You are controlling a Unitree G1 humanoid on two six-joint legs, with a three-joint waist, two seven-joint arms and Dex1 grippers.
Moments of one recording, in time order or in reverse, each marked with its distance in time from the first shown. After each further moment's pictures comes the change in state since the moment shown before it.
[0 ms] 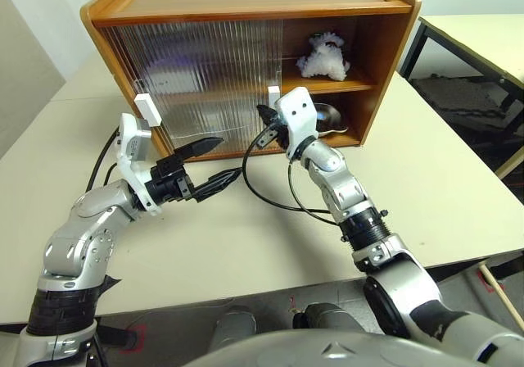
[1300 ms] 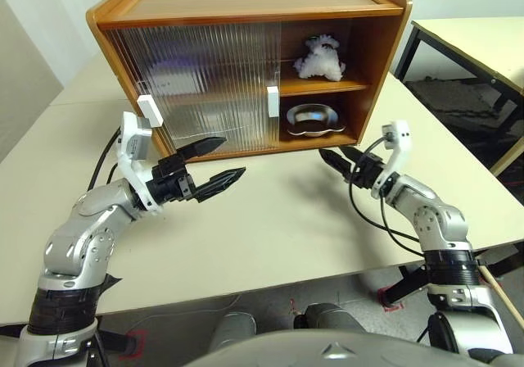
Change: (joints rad) left arm -0.010 -0.002 -0.002 -0.008 -0.020 0.020 -0.007; right arm 0.325 -0.339 -0.296 -0.338 0.544 0.565 0.311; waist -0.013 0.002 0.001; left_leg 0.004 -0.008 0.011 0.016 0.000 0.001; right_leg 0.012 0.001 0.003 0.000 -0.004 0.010
